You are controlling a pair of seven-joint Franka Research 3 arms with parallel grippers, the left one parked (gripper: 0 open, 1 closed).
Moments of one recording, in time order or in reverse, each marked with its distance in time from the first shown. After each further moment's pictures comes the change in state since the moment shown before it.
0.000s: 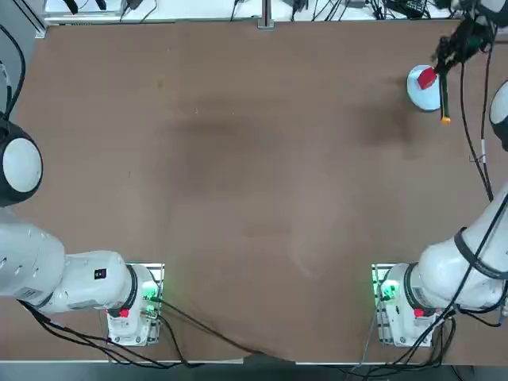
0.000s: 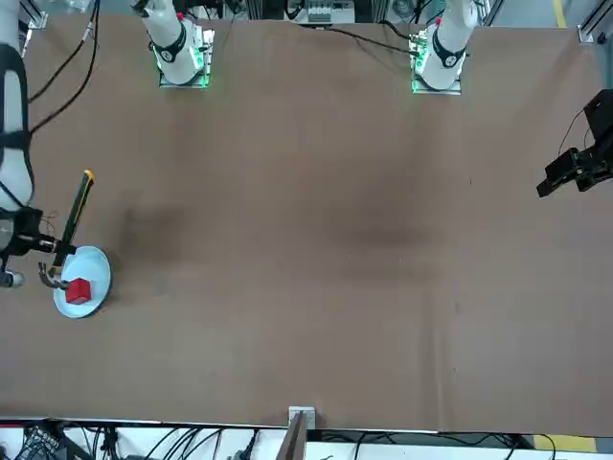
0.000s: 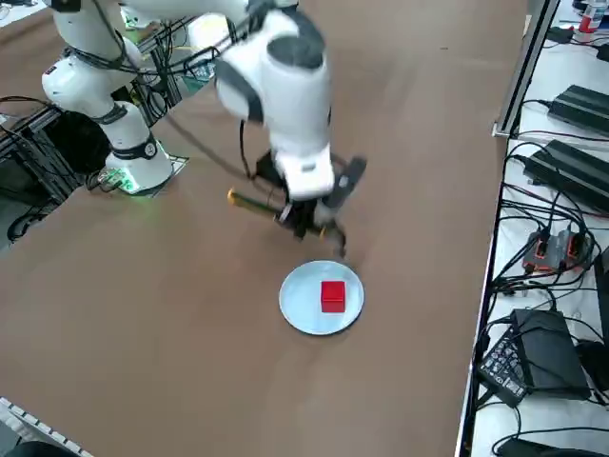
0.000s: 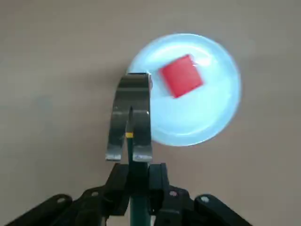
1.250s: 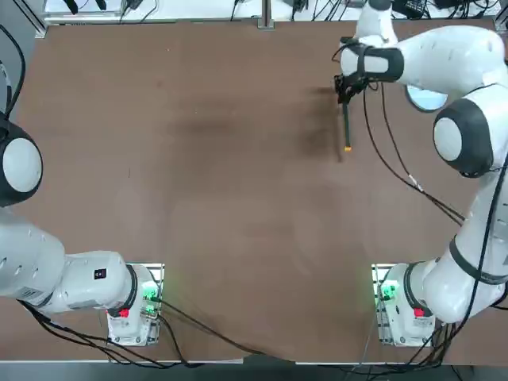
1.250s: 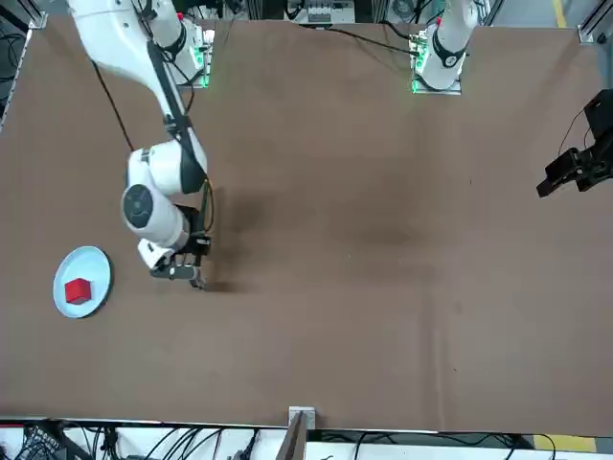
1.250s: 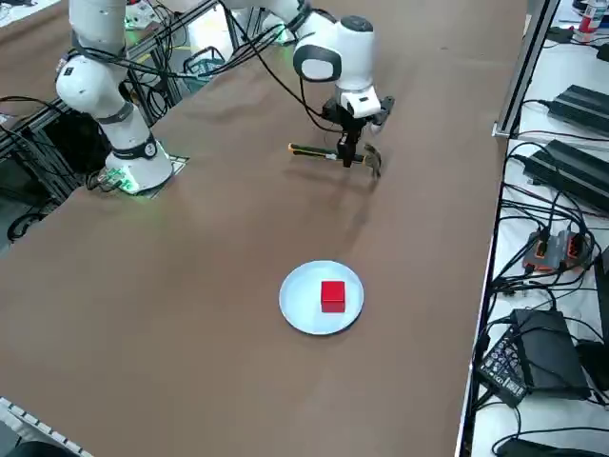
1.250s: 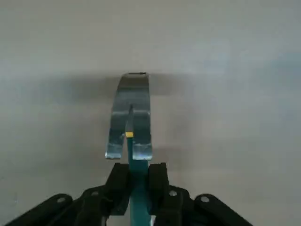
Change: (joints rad) arm 0.542 0.060 0.028 -0.317 0.004 0.455 0.428
